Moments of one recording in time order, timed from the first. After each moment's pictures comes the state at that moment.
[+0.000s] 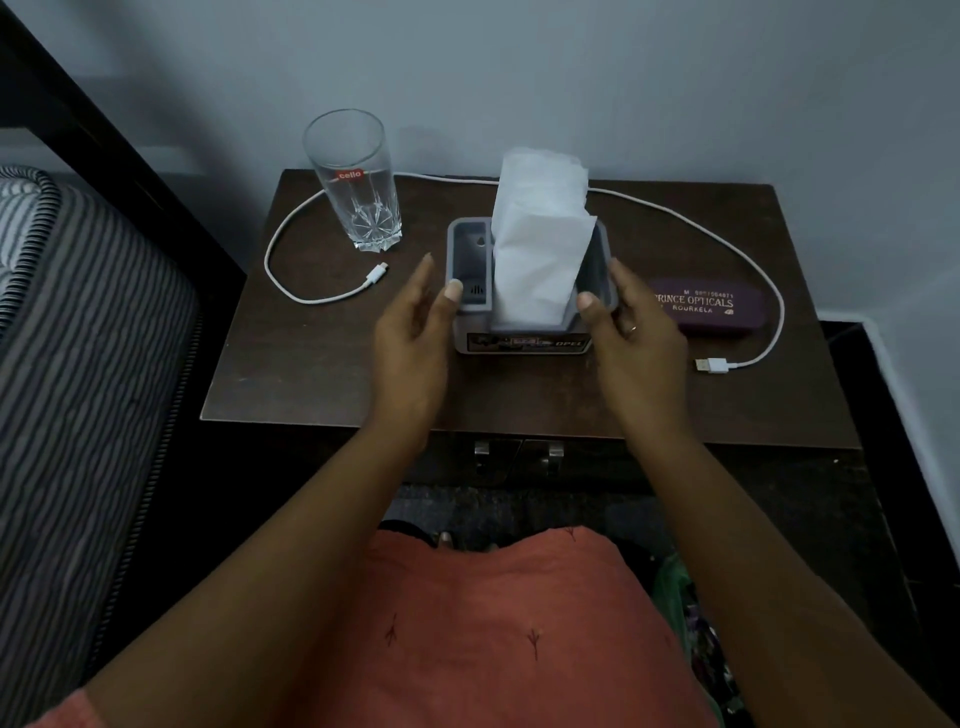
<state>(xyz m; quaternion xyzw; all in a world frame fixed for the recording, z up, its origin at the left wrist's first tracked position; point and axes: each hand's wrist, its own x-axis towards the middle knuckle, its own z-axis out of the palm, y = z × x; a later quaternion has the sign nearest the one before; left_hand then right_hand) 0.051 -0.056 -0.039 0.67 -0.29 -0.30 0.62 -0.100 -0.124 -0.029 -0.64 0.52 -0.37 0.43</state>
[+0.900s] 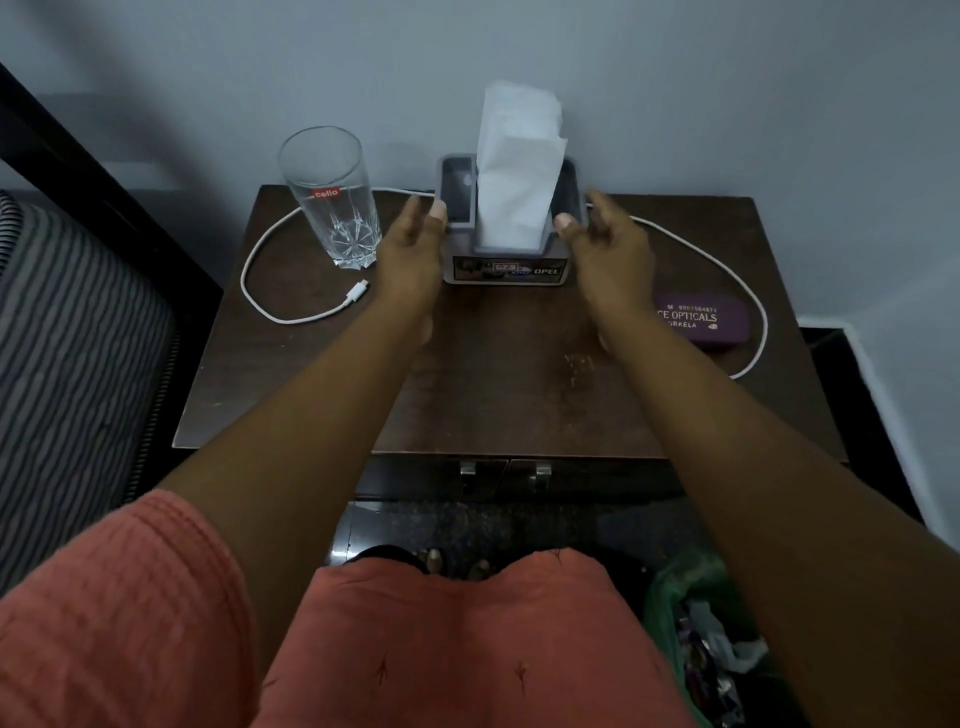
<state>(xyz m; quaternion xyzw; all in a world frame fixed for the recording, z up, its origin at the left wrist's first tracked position) 0.086 -0.150 -0.034 0.65 -0.19 -0.37 0.63 -0.058 -0.217 -0.032 -0.61 0.54 -0.39 0.43</state>
